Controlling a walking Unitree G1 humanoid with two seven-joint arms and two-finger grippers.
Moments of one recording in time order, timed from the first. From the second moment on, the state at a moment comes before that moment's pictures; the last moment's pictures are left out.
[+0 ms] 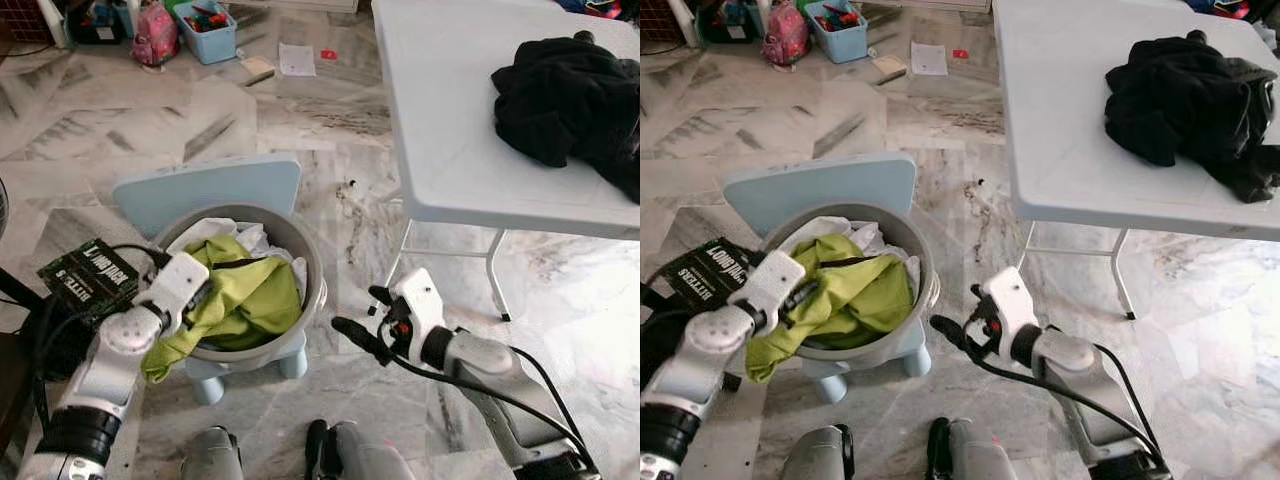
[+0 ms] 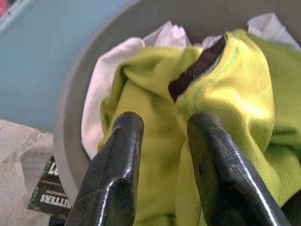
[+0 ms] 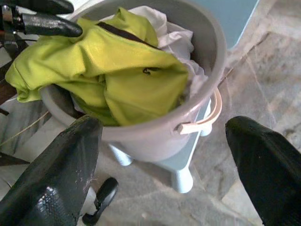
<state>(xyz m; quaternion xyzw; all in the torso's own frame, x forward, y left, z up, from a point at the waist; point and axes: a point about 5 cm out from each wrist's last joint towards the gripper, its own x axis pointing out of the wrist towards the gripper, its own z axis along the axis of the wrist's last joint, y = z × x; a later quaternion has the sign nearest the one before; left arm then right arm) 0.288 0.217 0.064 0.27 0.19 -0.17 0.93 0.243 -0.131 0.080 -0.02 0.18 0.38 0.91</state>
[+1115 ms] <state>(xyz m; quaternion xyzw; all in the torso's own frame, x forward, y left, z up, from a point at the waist) 0.292 0.203 0.034 0.17 0.30 -0.26 0.90 0.241 -0.136 0.084 -0.04 0.18 0.38 0.91</state>
